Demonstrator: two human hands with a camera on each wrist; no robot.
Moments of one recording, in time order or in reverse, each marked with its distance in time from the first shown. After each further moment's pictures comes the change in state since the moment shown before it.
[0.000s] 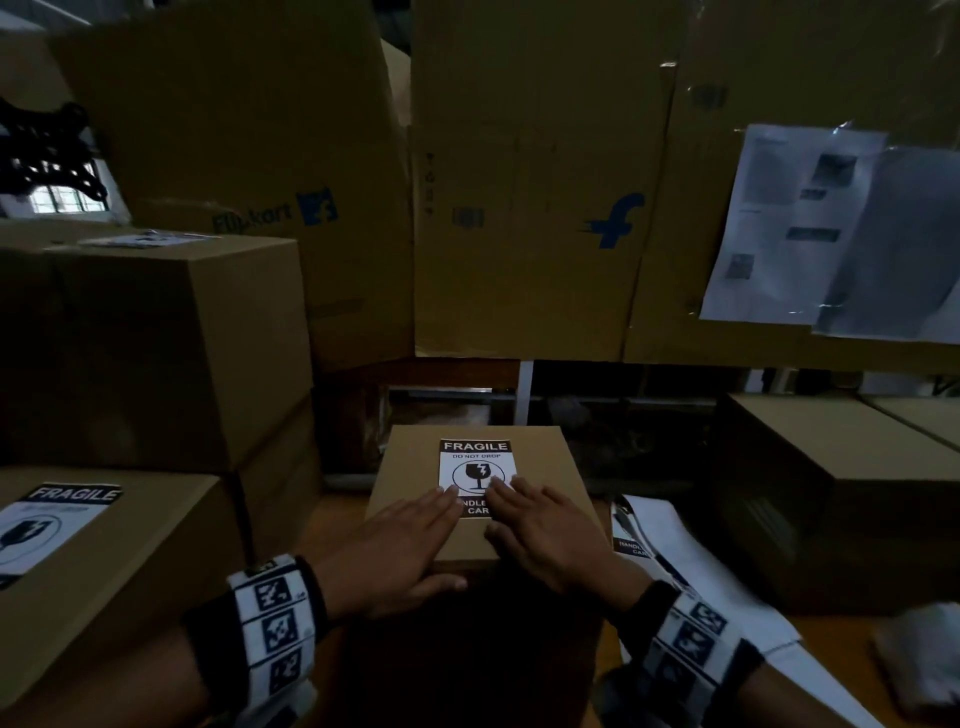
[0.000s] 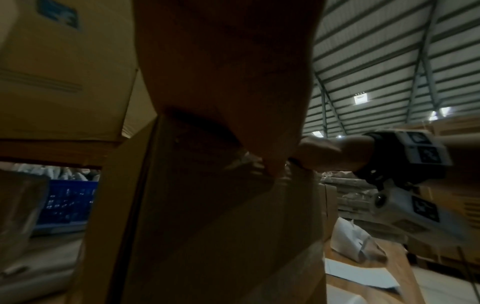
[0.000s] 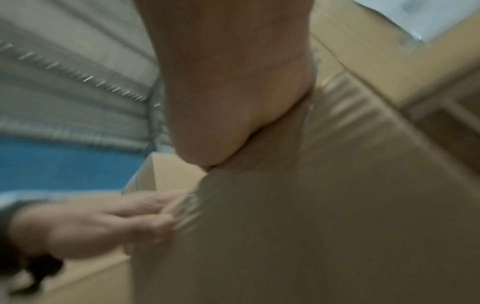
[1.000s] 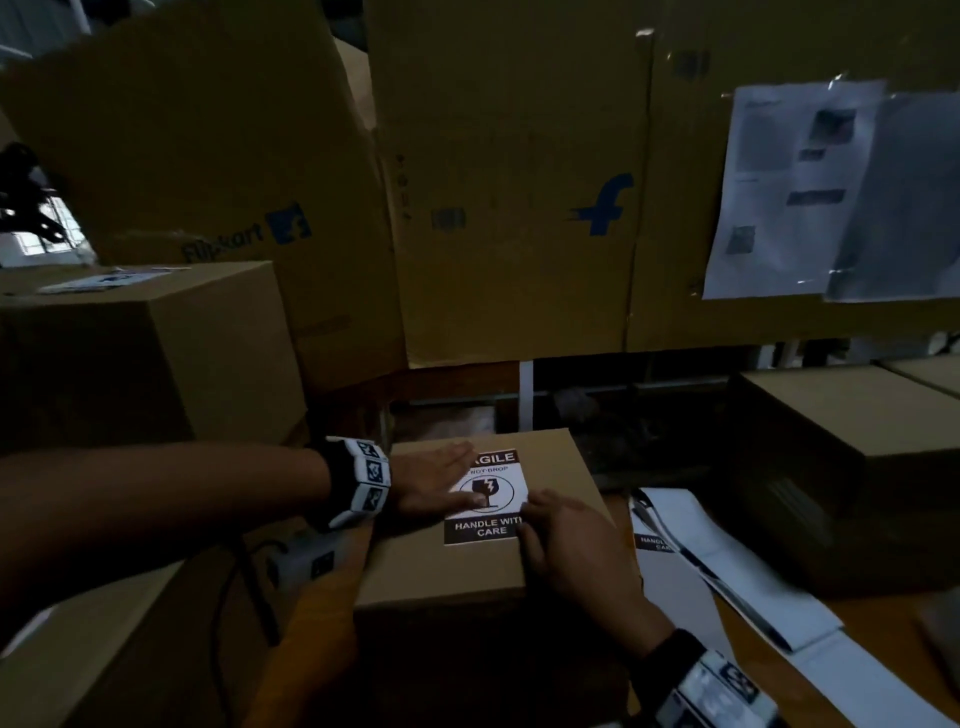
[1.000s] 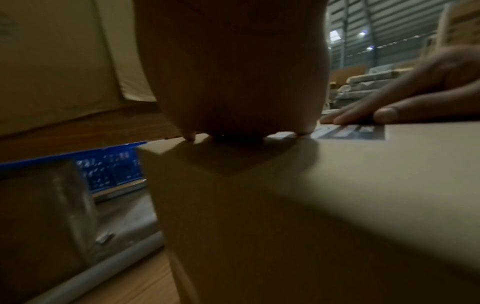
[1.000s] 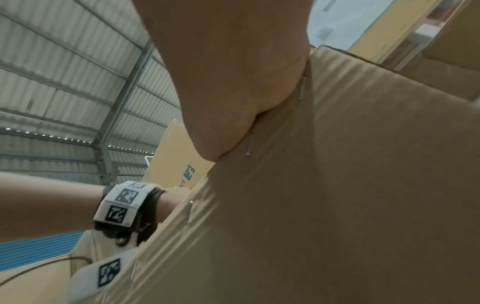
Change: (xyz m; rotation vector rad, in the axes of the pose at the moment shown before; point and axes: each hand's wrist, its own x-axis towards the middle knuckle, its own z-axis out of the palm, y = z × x) left_hand 0.112 -0.062 -0.041 -0.004 -0.243 -0.058; right_hand 0.004 -0.001 0.004 0.294 0.342 0.216
